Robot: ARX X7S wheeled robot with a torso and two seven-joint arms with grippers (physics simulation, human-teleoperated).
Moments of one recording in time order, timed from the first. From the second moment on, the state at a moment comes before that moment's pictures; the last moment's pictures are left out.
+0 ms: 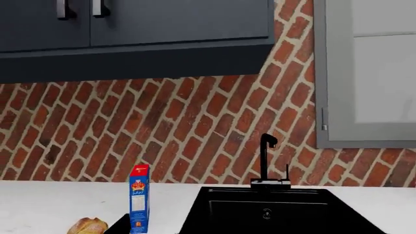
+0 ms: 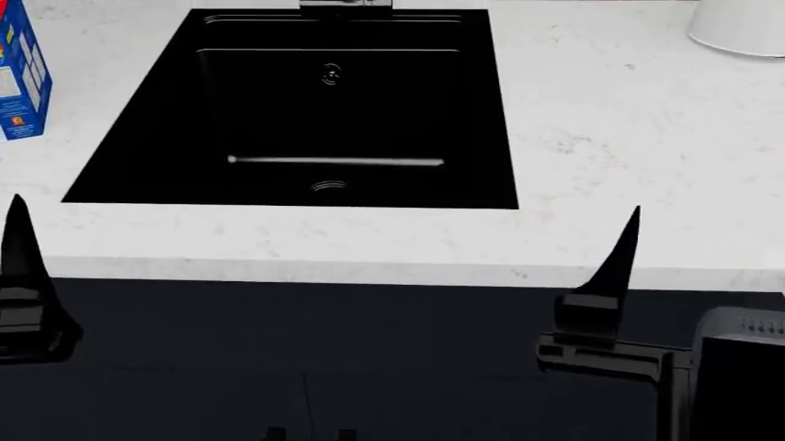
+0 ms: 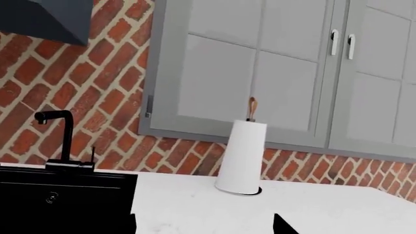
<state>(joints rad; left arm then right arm) -0.26 -0.28 0.00 0.79 -0.28 -0.66 -0.31 0.28 0.34 0.06 -0.82 0.19 0.81 0.27</state>
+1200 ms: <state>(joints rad) -0.34 -0.31 -0.04 0.83 -0.36 -0.76 -0.34 0.36 0.37 0.06 -0.85 0.21 0.85 0.29</state>
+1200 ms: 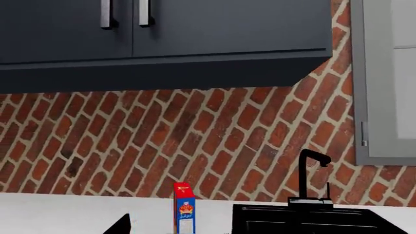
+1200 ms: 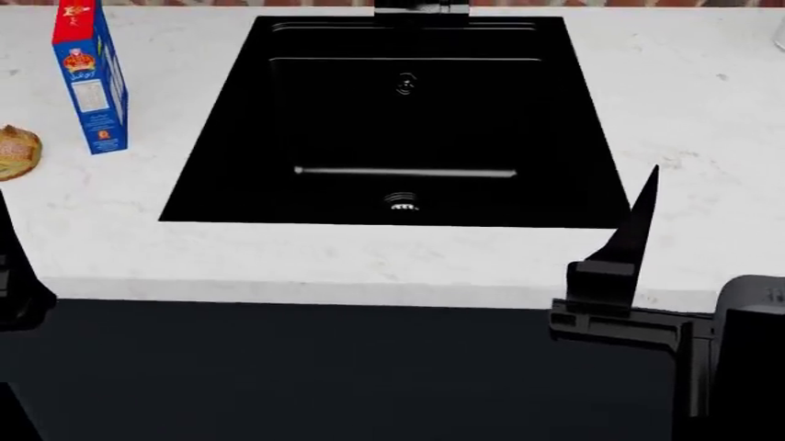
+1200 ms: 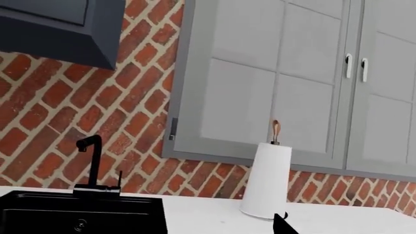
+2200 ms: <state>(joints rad) -0.35 -0.32 -0.01 0.81 -0.37 -0.73 -0.35 0.32 0.37 0.09 -0.84 0.23 0.84 0.31</state>
